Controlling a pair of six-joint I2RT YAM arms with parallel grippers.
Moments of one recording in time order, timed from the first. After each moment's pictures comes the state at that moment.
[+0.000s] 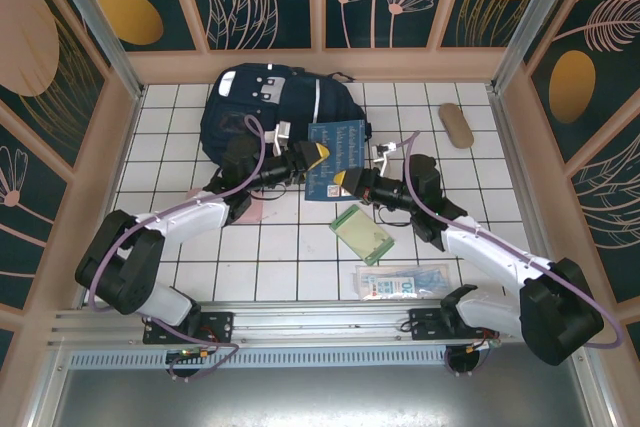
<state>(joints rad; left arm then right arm) -0.55 1.50 0.77 0.64 0.67 -1.33 0.56 1.15 0.59 0.34 -0.60 1.10</state>
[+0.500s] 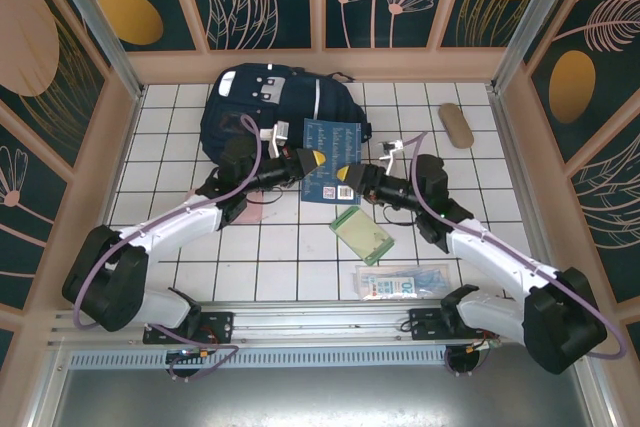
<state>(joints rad) -0.57 1.40 0.79 0.44 0.61 -1.09 0.51 1.09 0.58 0.32 -0.61 1.05</state>
